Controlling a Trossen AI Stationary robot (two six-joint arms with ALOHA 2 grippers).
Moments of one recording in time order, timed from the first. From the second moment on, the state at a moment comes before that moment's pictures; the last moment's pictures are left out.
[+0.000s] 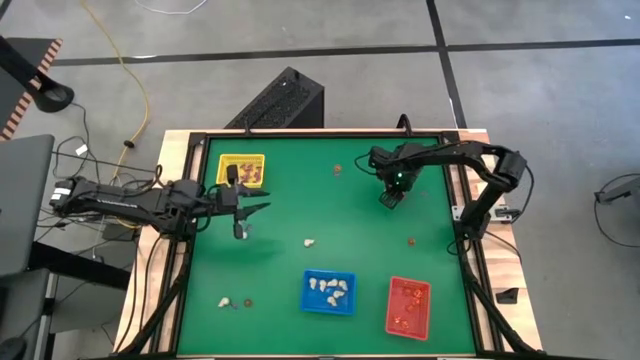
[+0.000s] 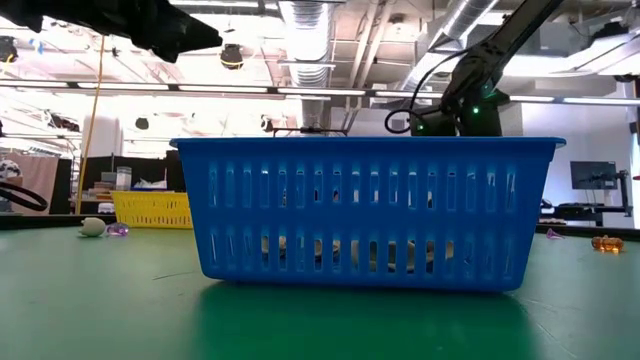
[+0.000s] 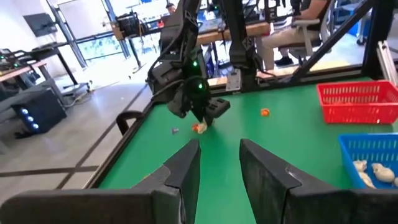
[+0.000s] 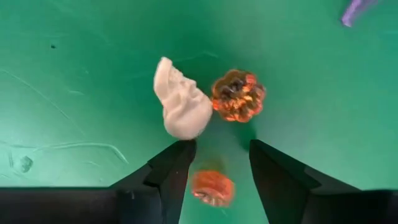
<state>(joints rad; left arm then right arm) -0.06 0.67 0.44 0.21 -0.27 0.20 -0.56 1.65 0.91 -0.85 0.08 0.12</state>
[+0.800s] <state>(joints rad) -0.06 0.67 0.44 0.20 -0.27 0.20 -0.57 1.58 0.91 -0.97 0.03 0.22</state>
